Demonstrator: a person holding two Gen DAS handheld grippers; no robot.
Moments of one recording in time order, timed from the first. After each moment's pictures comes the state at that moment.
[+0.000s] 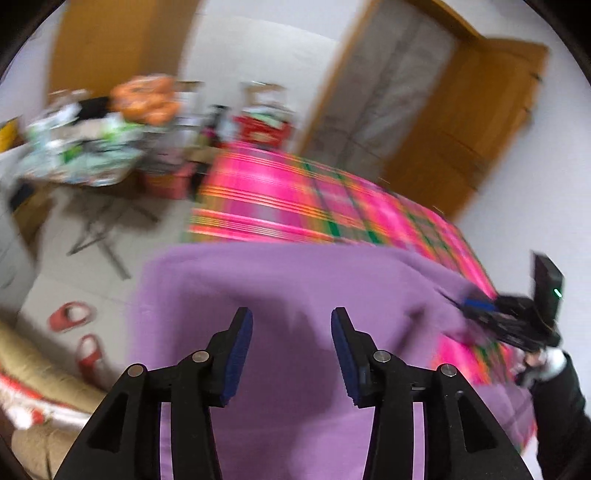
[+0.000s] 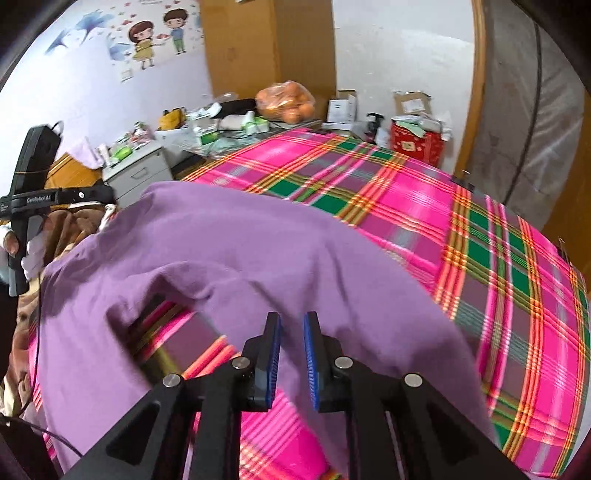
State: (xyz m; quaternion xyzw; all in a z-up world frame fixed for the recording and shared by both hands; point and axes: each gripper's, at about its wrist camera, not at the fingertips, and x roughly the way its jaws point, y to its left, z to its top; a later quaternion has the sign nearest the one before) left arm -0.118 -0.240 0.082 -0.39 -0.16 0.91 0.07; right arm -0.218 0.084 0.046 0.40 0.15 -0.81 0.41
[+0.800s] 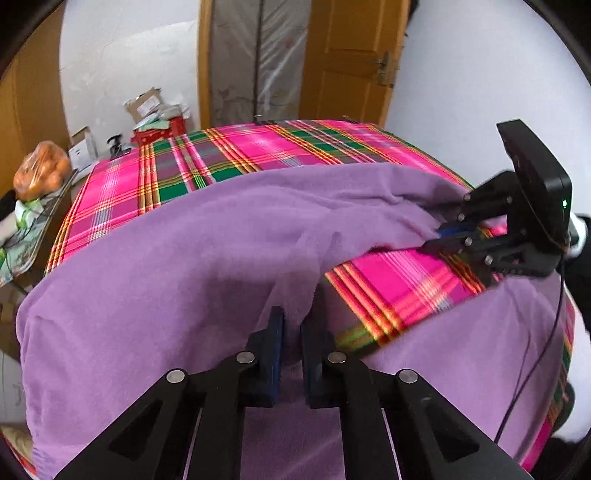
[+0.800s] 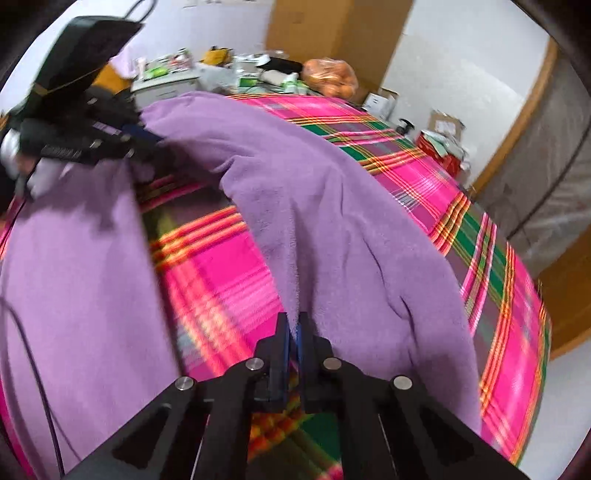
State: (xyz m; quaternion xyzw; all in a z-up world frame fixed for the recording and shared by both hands) left arm -0.116 -0.097 0.039 -0.40 0.03 0.90 0.18; right arm -0.160 0.133 0.012 0.35 0.34 -0.77 0.42
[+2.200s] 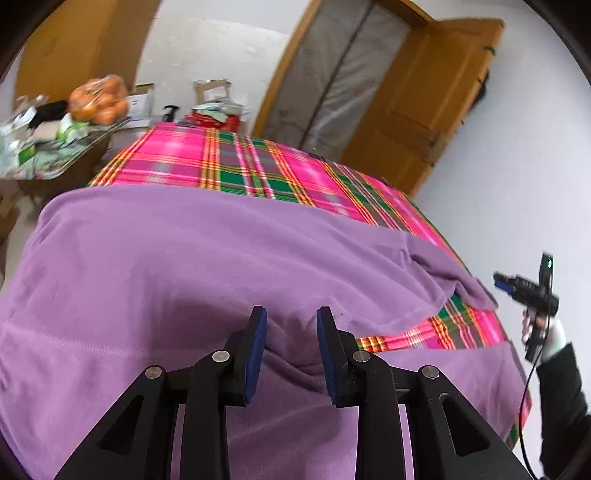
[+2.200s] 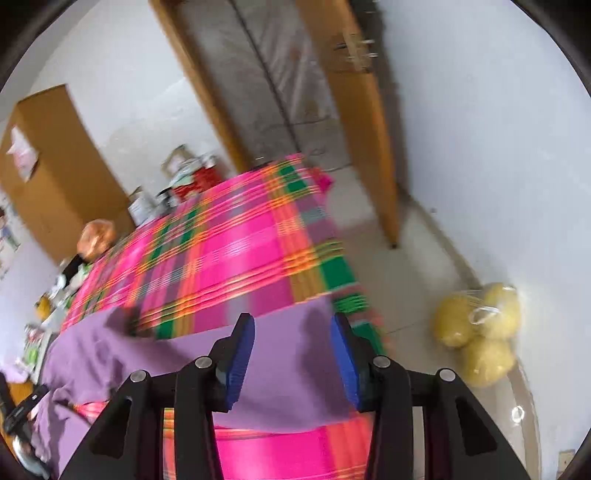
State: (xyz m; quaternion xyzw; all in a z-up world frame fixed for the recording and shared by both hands) left arm -0.085 -0.135 0.042 -0.35 -0.17 0.91 0.11; right arm -0.218 0.468 0.027 0.39 -0.15 -0.90 0.07
